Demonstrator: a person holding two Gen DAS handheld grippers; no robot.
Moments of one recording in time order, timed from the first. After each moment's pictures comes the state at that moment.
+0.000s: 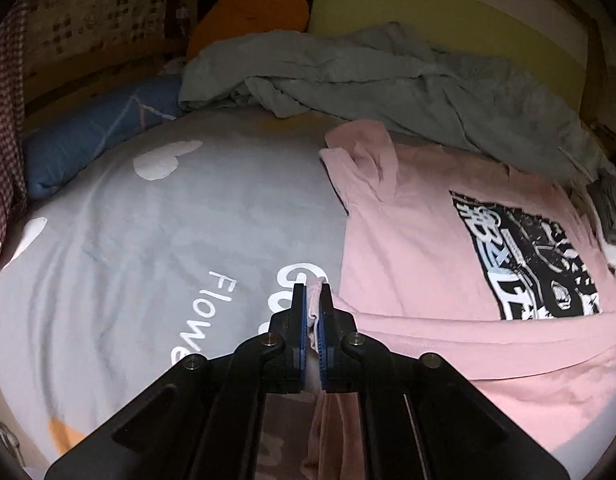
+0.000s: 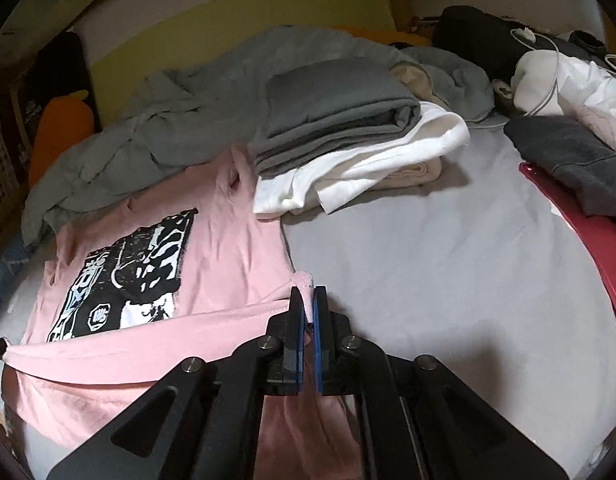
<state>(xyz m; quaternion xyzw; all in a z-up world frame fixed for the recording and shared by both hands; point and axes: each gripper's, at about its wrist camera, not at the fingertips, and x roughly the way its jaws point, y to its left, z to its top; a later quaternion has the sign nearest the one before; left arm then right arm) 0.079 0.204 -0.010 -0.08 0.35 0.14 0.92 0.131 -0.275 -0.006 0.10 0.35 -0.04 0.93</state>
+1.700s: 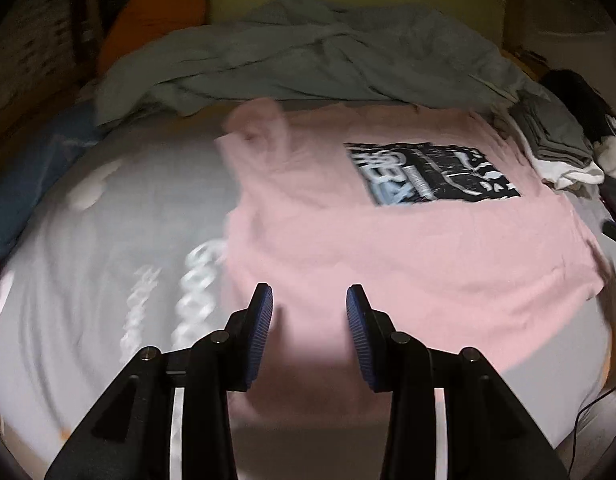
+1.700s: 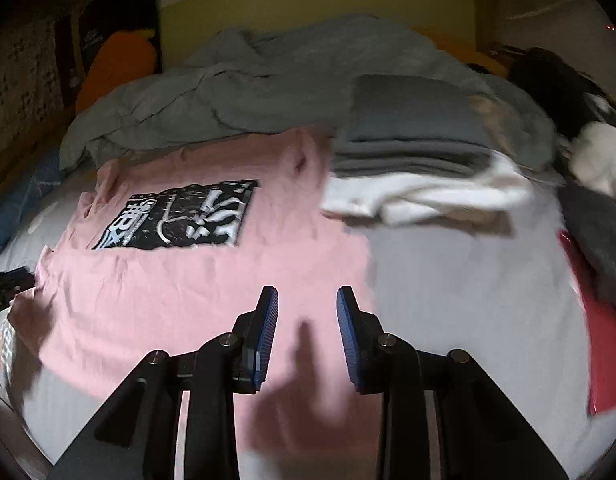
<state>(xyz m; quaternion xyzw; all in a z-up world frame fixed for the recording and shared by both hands) 0.058 0.151 0.006 -0.01 0.40 0.02 0.91 0.107 -0.258 0.028 0.00 0.37 0.04 0.93</state>
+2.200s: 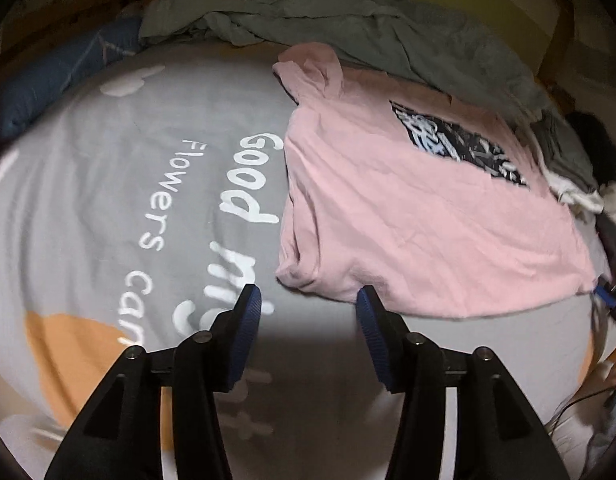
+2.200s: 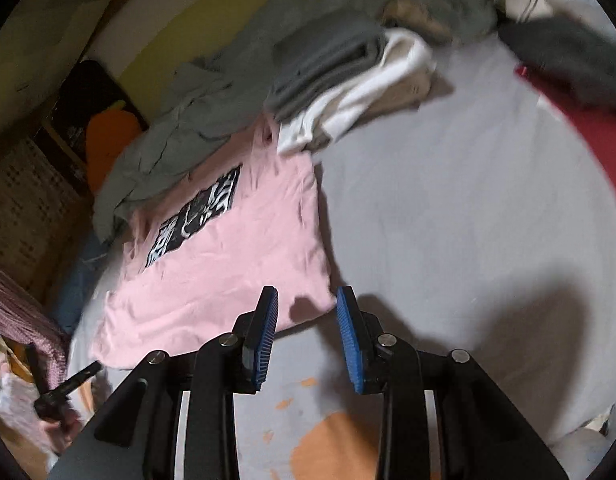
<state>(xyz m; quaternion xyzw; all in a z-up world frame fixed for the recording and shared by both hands) 0.013 0.187 -0.031 -0.13 0.44 0.03 0.89 0.063 -0.331 -0.016 0.23 0.43 0.08 0.87</state>
